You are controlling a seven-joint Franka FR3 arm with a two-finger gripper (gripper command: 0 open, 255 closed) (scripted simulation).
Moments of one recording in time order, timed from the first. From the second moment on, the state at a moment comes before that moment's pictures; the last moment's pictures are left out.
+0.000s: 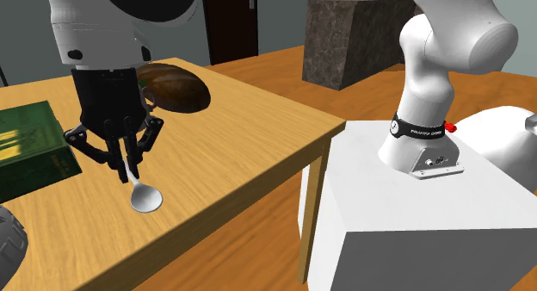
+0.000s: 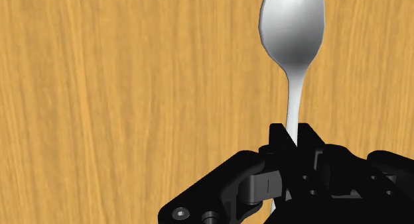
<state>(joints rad) 0.12 0.49 0.23 -1.67 0.11 2.23 1.07</state>
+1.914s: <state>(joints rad) 0.12 0.39 0.24 -1.45 0.11 1.90 1.12</state>
